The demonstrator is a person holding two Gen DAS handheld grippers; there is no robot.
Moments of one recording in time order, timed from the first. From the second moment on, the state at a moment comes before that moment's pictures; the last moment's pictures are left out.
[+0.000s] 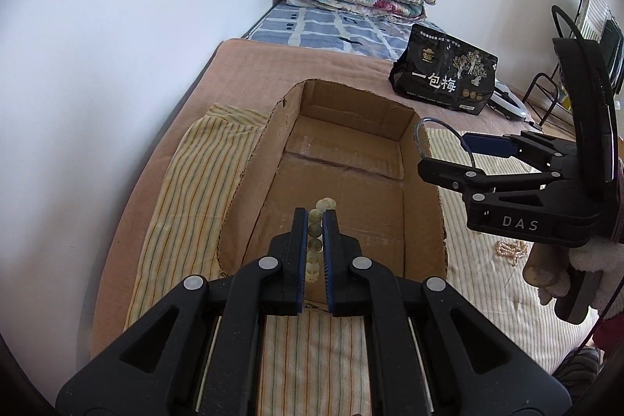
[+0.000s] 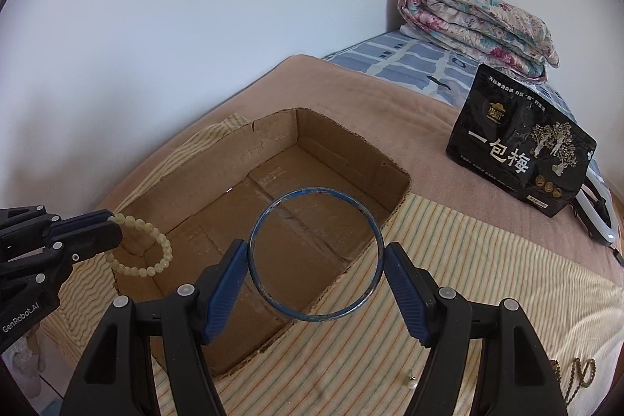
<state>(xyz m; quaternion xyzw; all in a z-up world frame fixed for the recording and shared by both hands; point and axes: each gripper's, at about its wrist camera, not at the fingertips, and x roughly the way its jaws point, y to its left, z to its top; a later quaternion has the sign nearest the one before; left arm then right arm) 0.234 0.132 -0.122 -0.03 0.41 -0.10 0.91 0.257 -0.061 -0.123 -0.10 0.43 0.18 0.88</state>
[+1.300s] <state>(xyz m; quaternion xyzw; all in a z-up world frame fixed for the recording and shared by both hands) 0.202 0.107 -0.086 -0.02 0.38 -0.10 0.92 0.215 -0.109 -0.080 -0.10 0.39 0.16 0.90</state>
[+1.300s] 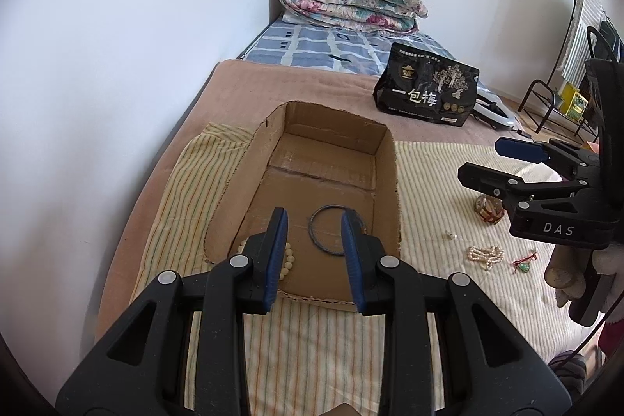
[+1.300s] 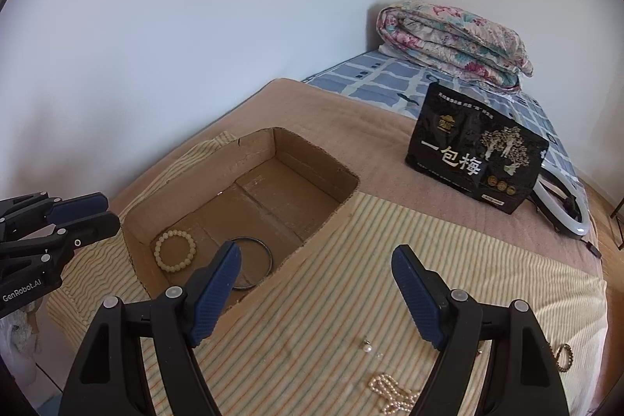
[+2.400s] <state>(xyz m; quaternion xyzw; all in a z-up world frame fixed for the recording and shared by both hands) 0.180 -0.042 -0.098 0.02 0.40 -0.21 0.89 0.119 -0.309 -0.062 -0.06 0.39 0.05 0.92</state>
